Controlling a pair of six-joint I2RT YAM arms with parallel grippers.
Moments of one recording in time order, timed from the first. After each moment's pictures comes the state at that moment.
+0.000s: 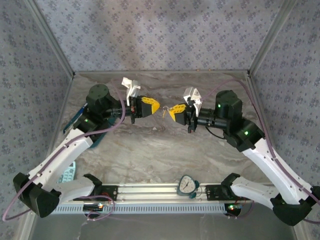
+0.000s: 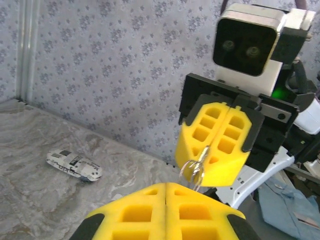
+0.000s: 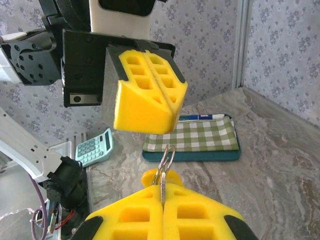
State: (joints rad) left arm -0.60 1.11 1.10 0.02 0.86 -0.38; right arm 0.67 0.98 1.20 -0.41 -0.56 0.01
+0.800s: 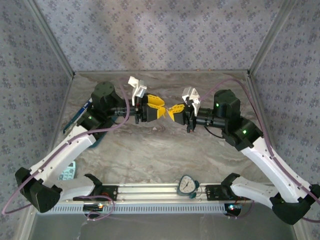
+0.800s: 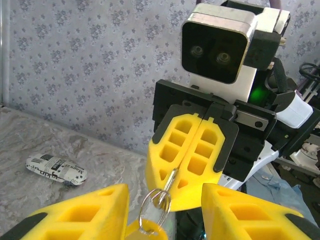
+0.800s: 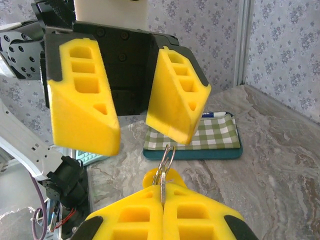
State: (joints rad) left arm -0.66 1.17 1.18 -0.01 0.89 -0.36; right arm 0.67 1.00 1.20 -0.41 -0.56 0.01
